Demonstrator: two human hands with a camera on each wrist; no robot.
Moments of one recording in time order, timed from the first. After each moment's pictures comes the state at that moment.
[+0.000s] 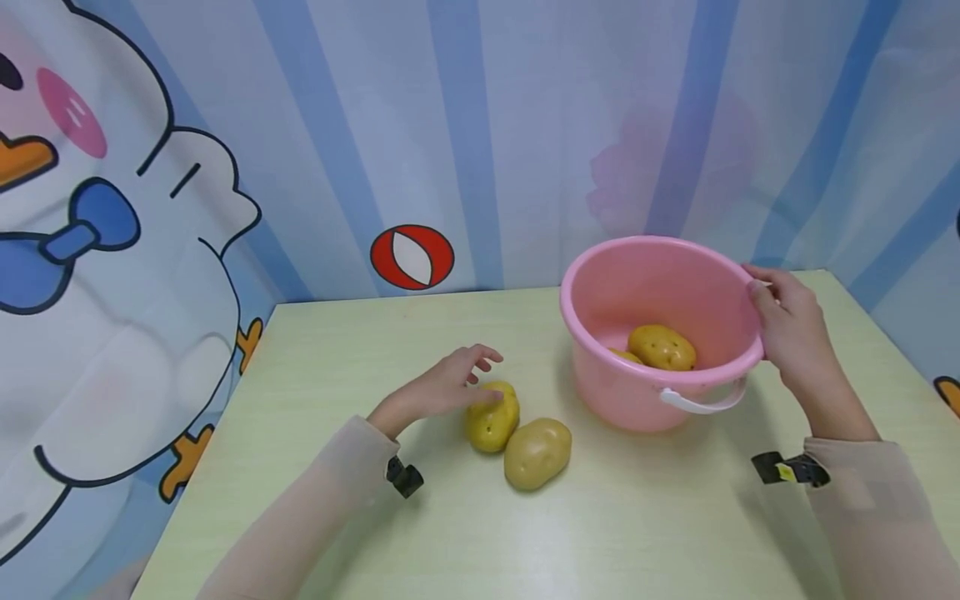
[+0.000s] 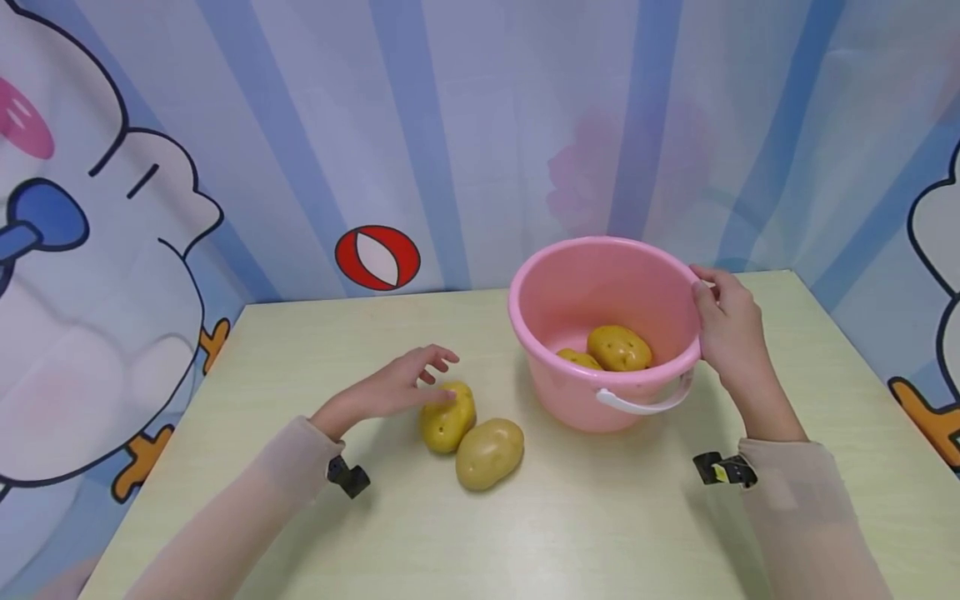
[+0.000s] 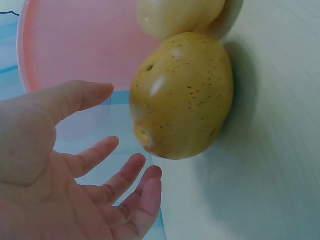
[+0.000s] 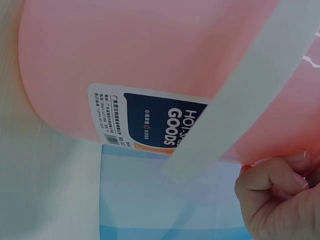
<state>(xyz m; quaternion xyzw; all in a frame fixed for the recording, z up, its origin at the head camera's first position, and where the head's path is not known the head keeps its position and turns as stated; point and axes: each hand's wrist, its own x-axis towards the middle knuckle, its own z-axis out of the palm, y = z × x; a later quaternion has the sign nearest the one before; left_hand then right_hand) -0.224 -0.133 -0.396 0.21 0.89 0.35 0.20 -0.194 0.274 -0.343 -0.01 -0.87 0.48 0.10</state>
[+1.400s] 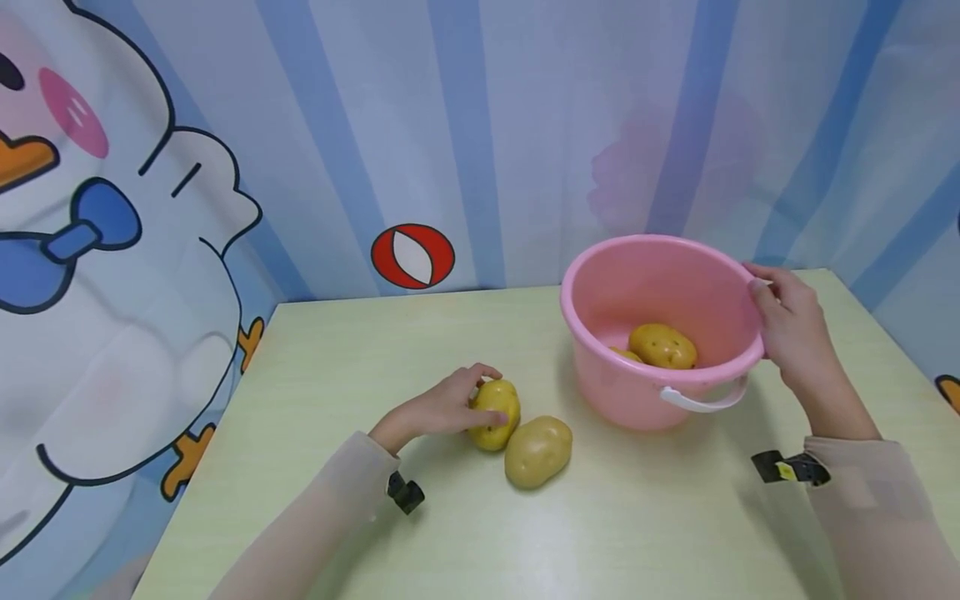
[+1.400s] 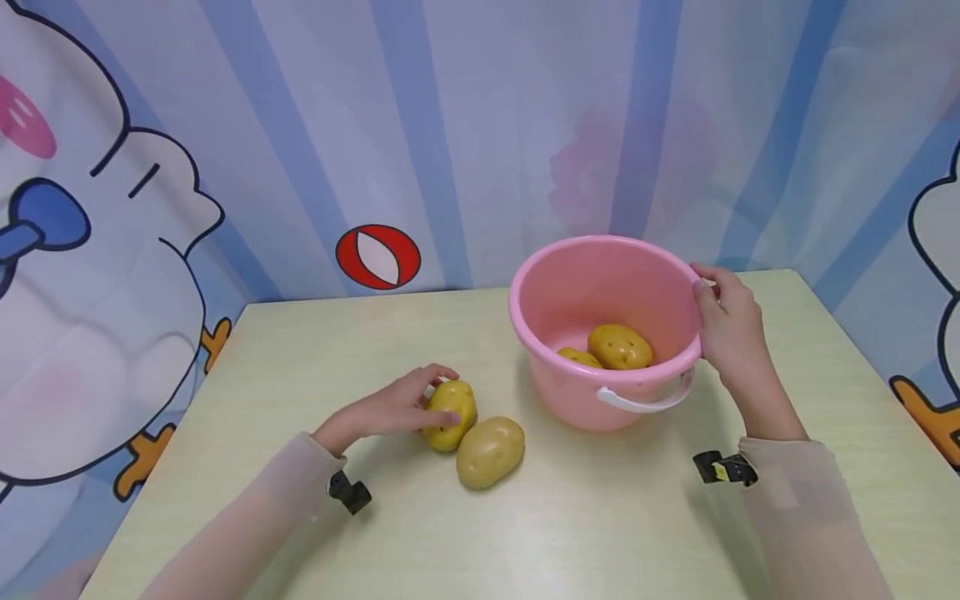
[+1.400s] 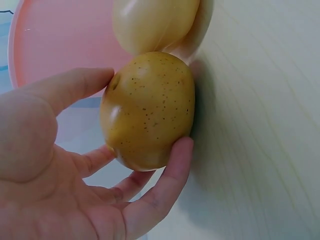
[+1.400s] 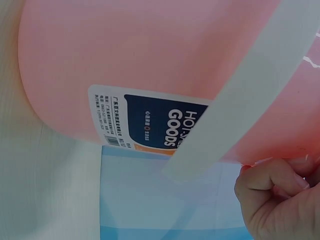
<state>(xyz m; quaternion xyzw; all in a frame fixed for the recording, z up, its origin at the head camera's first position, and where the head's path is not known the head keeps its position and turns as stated) -0.210 -0.134 -0.413 0.20 0.89 0.34 0.23 -0.194 0.275 -0.343 0.00 -0.86 0.49 0.10</state>
